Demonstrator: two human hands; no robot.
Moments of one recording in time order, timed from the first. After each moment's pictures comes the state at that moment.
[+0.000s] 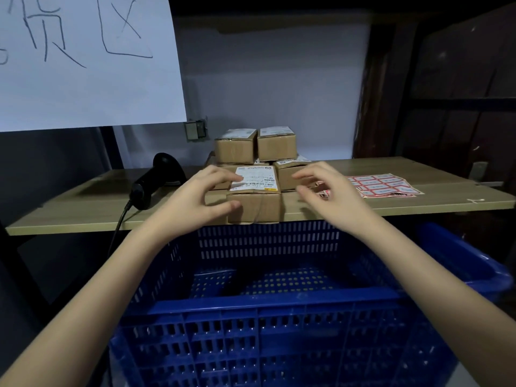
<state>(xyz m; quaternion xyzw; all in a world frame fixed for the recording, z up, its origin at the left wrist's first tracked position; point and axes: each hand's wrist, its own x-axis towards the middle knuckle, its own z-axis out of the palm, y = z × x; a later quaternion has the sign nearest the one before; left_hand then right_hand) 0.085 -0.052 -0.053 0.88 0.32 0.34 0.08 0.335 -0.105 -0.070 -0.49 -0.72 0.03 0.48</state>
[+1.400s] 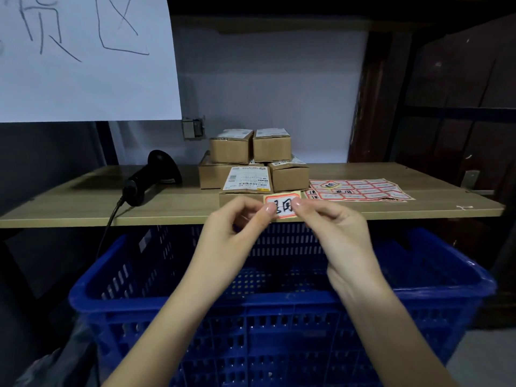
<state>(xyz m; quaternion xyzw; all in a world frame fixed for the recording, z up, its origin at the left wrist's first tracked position) 0.142 -0.144 -0.079 0.72 0.31 0.53 0.34 0.283 -0.175 -0.078 -0.42 -0.42 0.33 0.73</state>
